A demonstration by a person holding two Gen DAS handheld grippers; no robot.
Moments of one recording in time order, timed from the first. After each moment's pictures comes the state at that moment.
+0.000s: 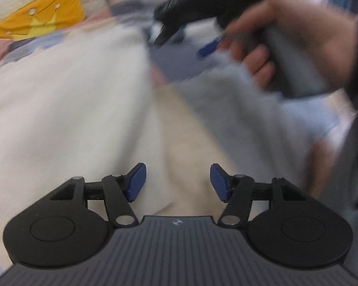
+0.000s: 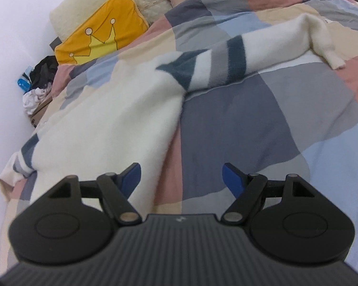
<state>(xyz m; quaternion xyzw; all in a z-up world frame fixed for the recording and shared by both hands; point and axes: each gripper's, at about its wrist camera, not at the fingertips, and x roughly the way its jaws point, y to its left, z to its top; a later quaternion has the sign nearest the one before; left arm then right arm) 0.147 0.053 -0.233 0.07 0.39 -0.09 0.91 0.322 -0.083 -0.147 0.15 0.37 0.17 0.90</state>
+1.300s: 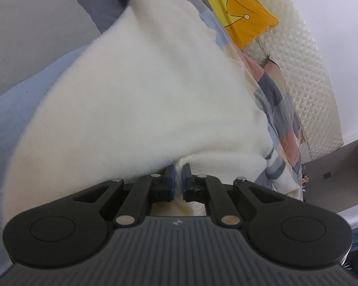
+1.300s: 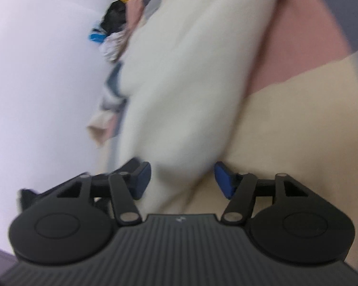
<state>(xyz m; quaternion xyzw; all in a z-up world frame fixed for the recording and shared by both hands) 0.161 0.287 -0.244 -0.47 0.30 0.10 0.82 0.289 0.014 -0.214 0.28 0.51 0.41 0.70</state>
